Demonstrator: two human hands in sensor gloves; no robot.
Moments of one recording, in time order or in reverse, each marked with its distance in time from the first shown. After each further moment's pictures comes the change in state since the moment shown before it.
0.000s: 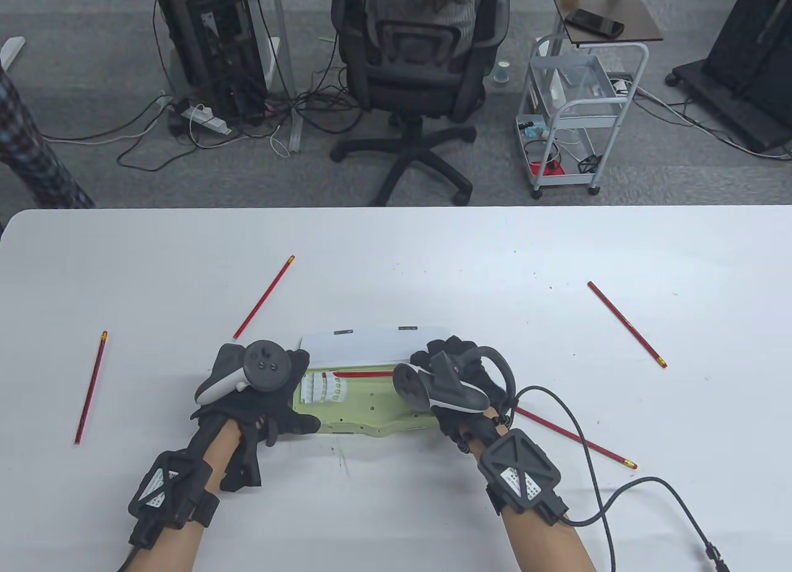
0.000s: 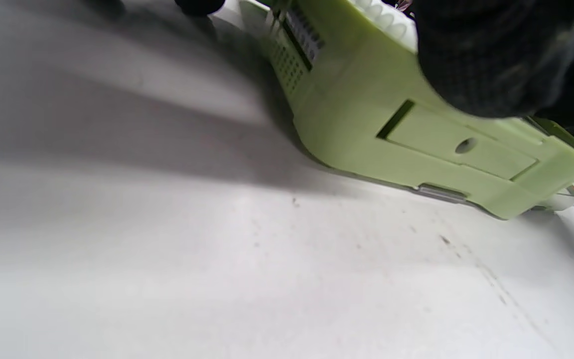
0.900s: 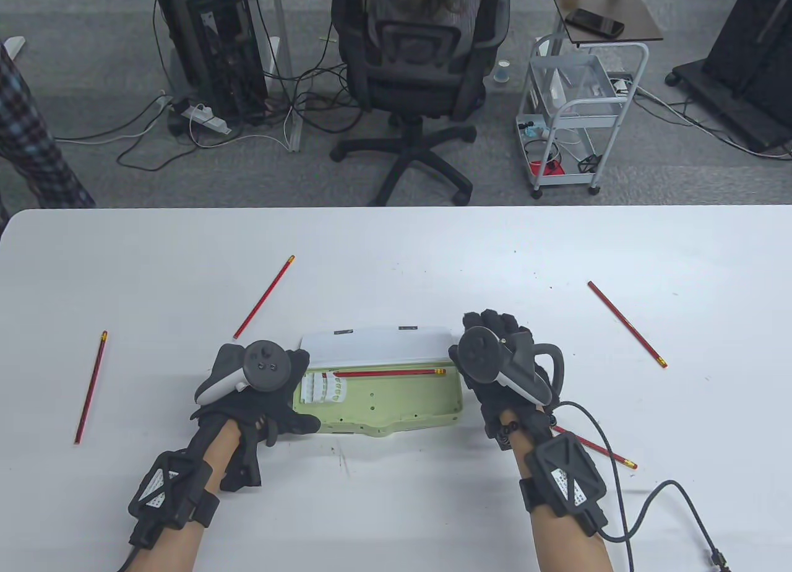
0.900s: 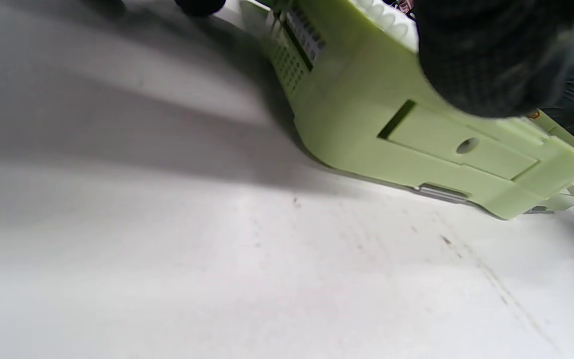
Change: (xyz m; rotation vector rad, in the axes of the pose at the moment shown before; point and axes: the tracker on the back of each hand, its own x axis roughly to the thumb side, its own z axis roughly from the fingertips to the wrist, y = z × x) left_hand 0.000 0.001 -0.001 -0.001 0.001 0.000; right_hand -0.079 -0.024 0.028 -0.066 0.325 -0.310
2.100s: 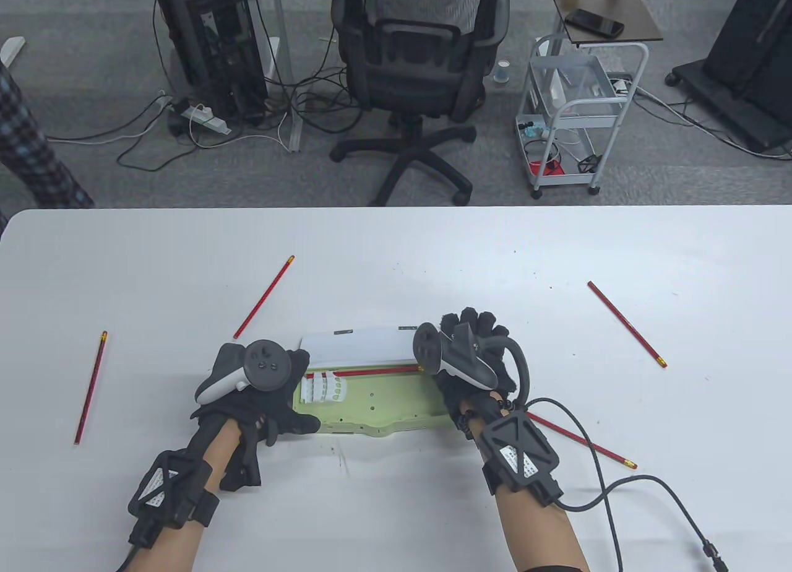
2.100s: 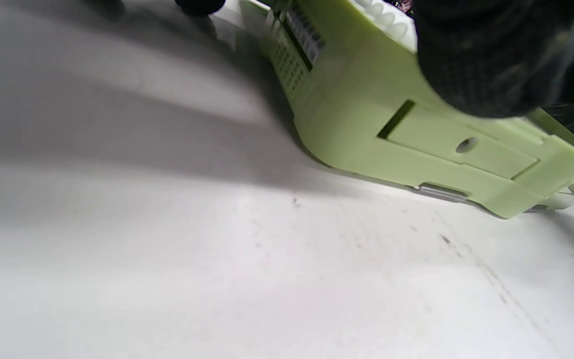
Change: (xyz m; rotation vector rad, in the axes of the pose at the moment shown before) left_hand -0.001 0.000 0.001 -0.002 0.001 -0.005; right_hand 0.043 0.039 -0.027 0.166 0.011 0.192
